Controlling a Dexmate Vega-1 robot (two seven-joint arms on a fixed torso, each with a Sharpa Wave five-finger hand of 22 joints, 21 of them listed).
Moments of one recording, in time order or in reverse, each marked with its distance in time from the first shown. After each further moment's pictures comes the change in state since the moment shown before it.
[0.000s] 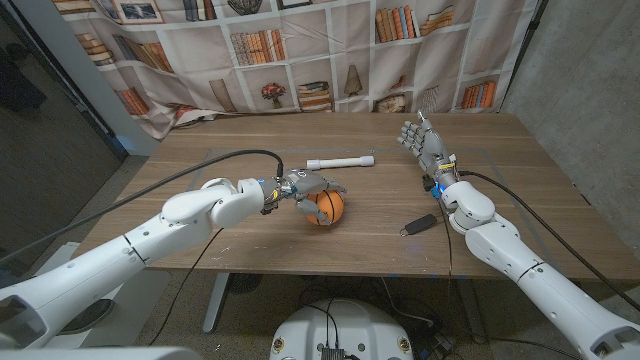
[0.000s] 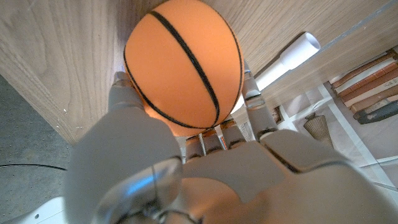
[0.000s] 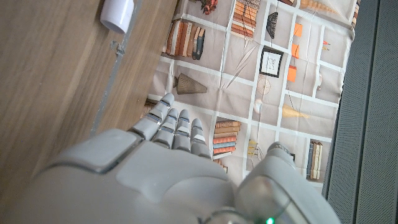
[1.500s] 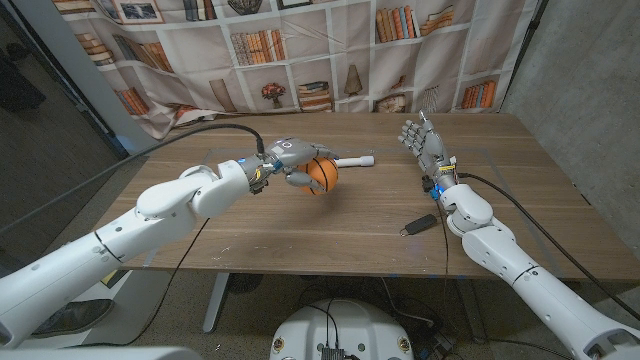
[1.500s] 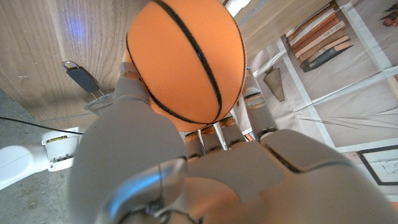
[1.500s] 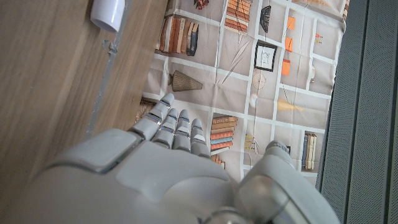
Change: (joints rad) left arm 0.080 0.071 -0.153 -0.128 -0.059 0.074 0.169; left_hand 0.051 0.015 0.037 0.013 -0.066 0.079 0.032 0.004 0.000 0.073 0.005 0.007 0.005 0.061 -0.002 0.007 0.005 0.036 -0.036 -0.013 -0.001; right arm -0.004 0.030 0.002 0.032 0.003 0.062 0.009; right_hand 0.013 0.013 0.008 -0.008 0.000 0.000 0.000 0.000 0.000 0.000 0.000 0.000 0.000 0.002 -0.002 0.000 0.000 0.000 0.000 0.000 0.005
